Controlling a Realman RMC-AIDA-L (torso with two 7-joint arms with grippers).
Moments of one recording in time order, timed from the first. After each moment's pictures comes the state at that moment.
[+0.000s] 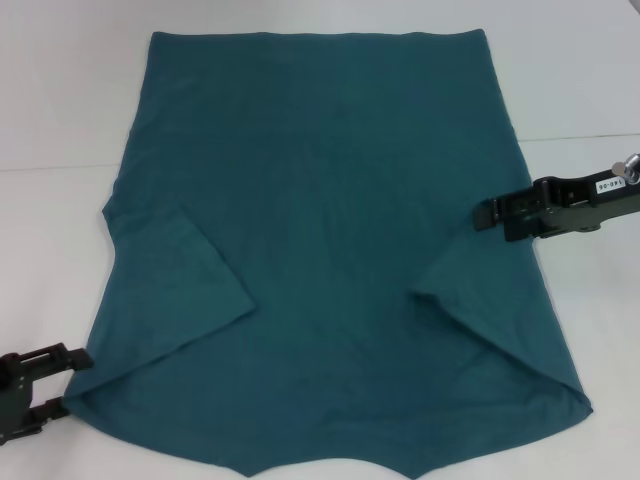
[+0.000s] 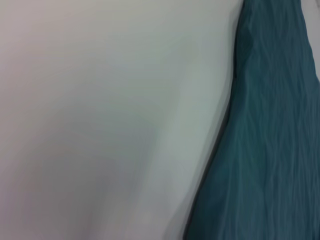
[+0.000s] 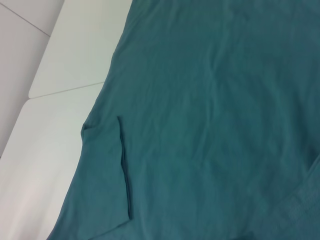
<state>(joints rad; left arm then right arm) -0.41 -2.08 0.41 0.74 2.33 1.42 -2.63 0.76 1.87 -0.73 -0.70 -2.31 -1.49 2.54</state>
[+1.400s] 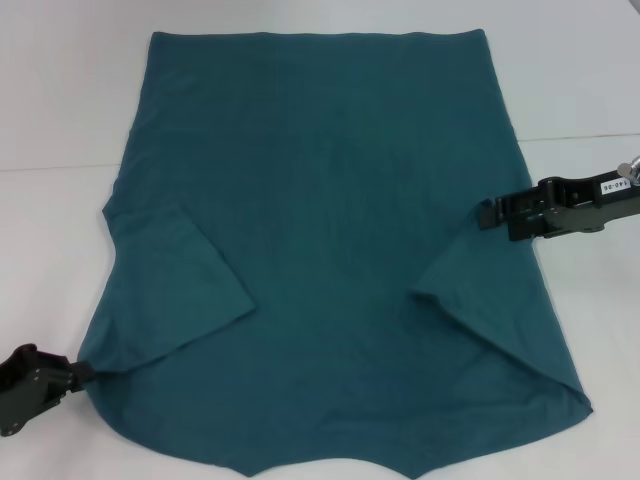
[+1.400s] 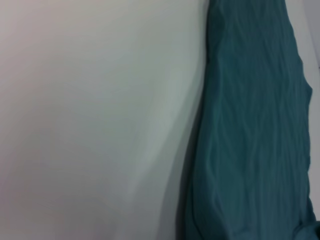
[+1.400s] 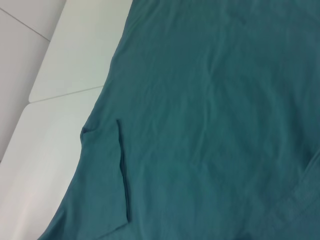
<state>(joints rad) -0.43 -2.07 0.41 0.72 2.32 1.44 -2.59 0.75 1.87 -0.71 -0.70 -2.30 -1.48 2.53</state>
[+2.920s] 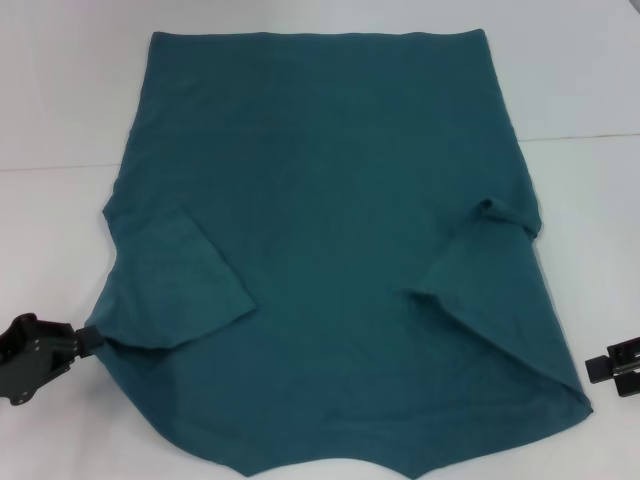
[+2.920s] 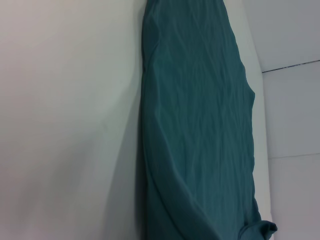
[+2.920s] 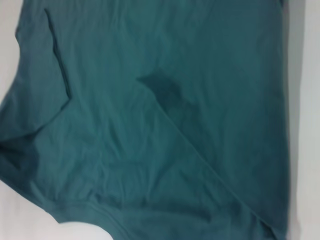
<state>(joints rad) -0.46 -2.04 0.33 0.65 2.26 1.51 -2.50 0.56 1.82 -0.63 -0.71 -2.46 -1.75 2.51</state>
